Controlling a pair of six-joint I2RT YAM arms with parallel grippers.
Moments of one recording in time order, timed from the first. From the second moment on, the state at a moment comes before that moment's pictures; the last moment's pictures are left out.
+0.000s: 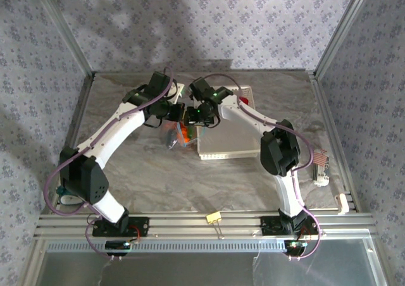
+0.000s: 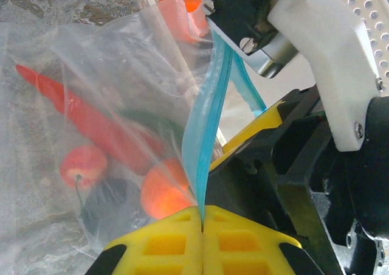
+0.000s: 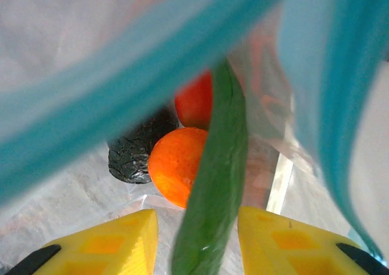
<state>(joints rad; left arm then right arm) -0.51 1.61 1.51 -0.84 0.14 -0.18 0.69 2.08 1.88 -0.88 -0.22 0.56</state>
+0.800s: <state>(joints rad) -0.49 1.60 1.50 -0.84 0.13 -0.18 0.56 1.58 1.47 -0.76 0.16 0.70</state>
